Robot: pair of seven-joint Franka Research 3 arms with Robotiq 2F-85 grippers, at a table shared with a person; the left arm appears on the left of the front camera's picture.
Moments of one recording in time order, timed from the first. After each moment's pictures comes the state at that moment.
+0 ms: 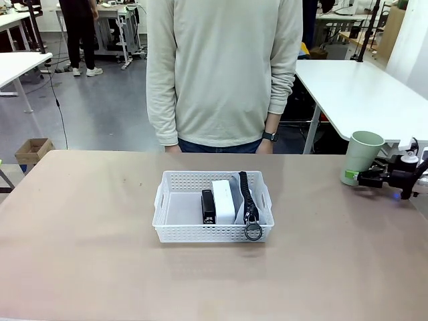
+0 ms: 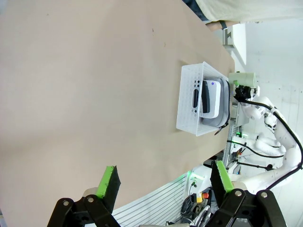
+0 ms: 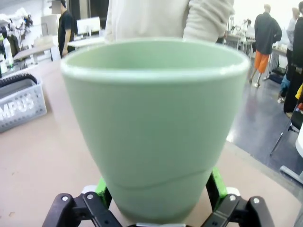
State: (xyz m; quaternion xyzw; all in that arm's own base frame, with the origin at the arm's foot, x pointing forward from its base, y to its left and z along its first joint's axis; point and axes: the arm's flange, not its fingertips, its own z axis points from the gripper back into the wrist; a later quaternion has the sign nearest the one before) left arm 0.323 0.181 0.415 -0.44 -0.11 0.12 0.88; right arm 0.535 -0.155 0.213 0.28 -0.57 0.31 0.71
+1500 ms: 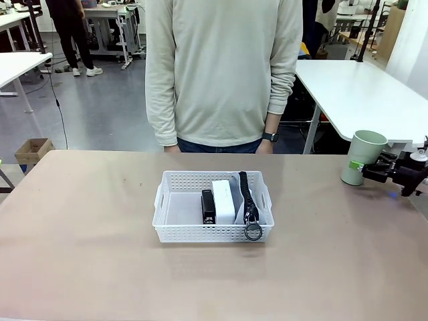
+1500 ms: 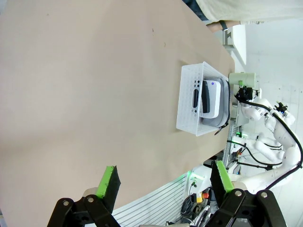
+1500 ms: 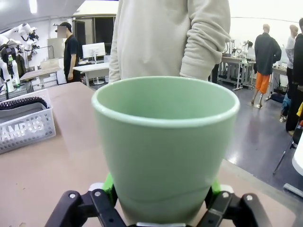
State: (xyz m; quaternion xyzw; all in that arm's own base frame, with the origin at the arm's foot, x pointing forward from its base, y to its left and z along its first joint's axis) left arm 0.323 0.181 0.415 -0.44 -0.11 0.12 0.88; right arm 0.531 -0.162 0.220 0.32 -0.61 0.29 0.67
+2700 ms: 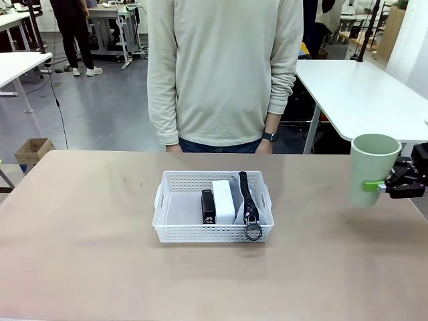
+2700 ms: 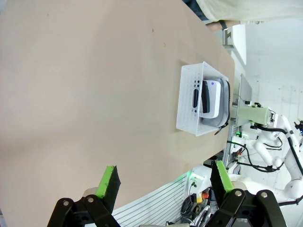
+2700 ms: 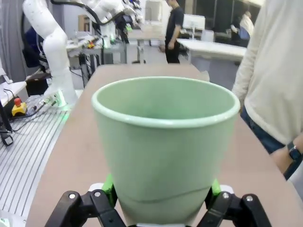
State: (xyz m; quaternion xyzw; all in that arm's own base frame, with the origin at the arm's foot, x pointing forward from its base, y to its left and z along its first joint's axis) left arm 0.323 0.181 0.415 -0.44 -0.11 0.12 0.88; right arm 0.400 -0.080 0.341 0.39 -0.46 0.51 0.61
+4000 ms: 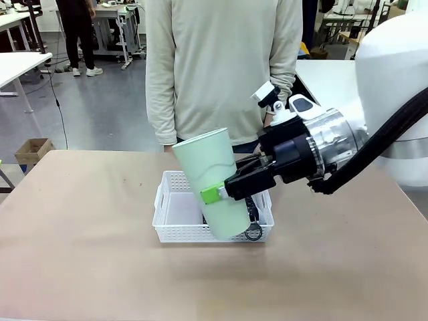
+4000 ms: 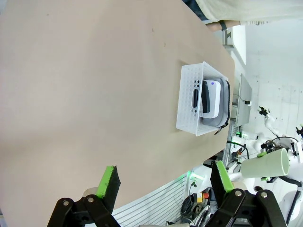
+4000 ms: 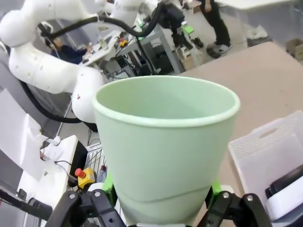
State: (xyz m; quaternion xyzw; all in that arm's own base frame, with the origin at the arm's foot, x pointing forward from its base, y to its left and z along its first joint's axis) left arm 0.323 0.181 0.415 -0.44 -0.11 0.12 0.88; right arm 0.277 0.272 0.467 0.49 -0.26 0.45 0.70
